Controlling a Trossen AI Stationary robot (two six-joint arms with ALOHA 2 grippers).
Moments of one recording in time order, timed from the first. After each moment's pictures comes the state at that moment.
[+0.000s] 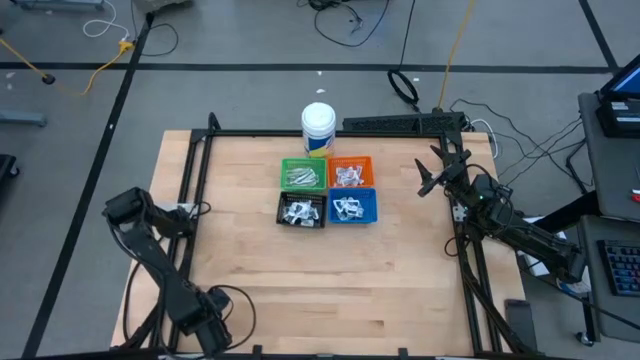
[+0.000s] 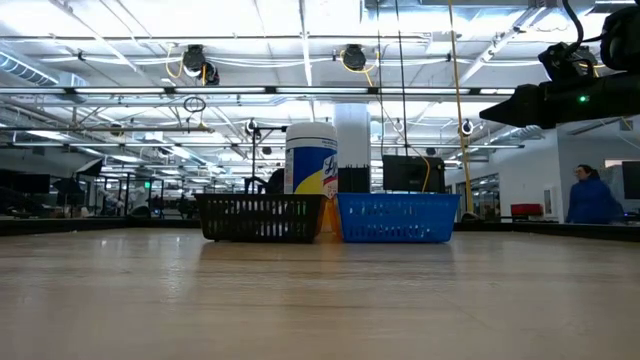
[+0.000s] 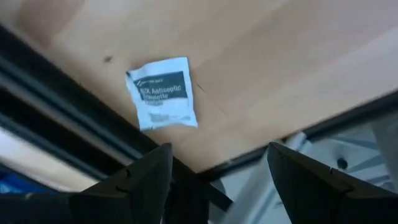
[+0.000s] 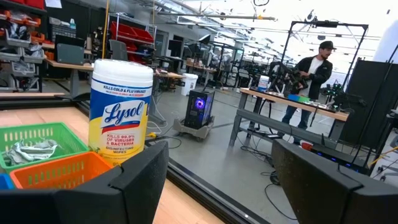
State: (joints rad) left arm -0.98 1.73 1.15 -0.94 0.41 -1.89; right arm -0.58 0.08 0.02 0.19 0.26 -0.22
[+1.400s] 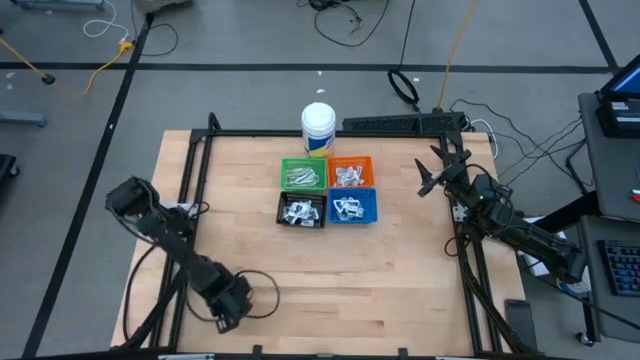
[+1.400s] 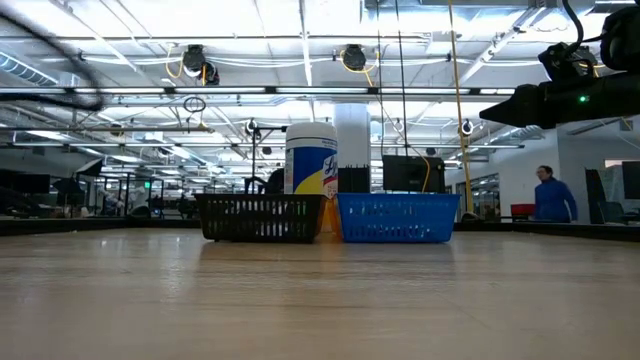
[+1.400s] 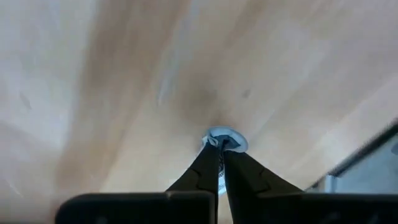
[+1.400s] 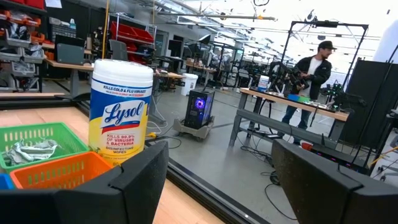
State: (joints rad) left arm -0.79 1.67 0.87 -0.68 0.42 -1.30; right arm -0.58 0.08 0.02 0.19 0.26 -0.22
